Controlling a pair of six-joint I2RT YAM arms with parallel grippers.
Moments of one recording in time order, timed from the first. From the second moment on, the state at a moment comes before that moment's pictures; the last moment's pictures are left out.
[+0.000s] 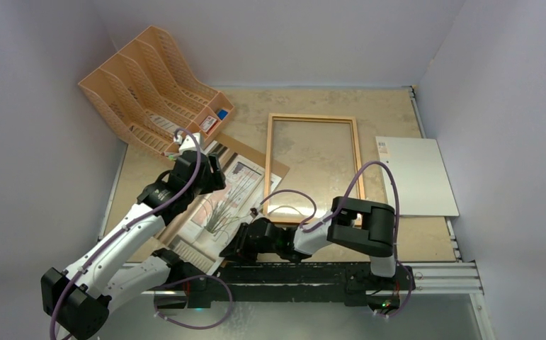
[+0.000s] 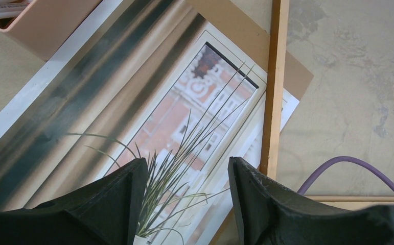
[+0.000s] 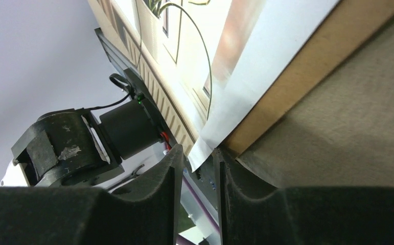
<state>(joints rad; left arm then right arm) -0.54 0.93 0.79 -0.56 -0.31 -0.60 1.32 1.91 0.74 0.59 -0.05 1.62</state>
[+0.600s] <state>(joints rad) -0.54 0.94 0.79 -0.55 -0.31 -0.60 1.33 1.92 0.73 0.65 0.10 1.68</state>
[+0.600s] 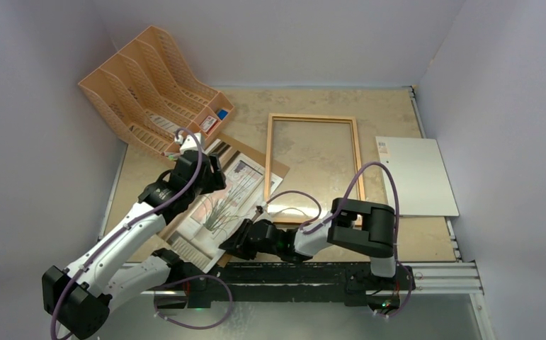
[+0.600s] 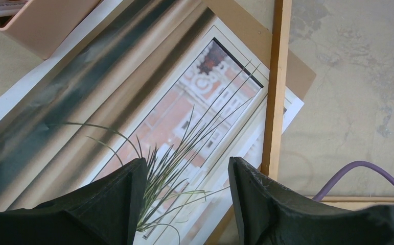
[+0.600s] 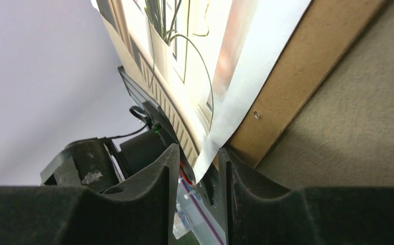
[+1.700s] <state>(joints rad) -0.54 0.99 0.83 -0.54 -0.31 -0.59 1.30 1.88 0.77 0.47 0.26 1.77</state>
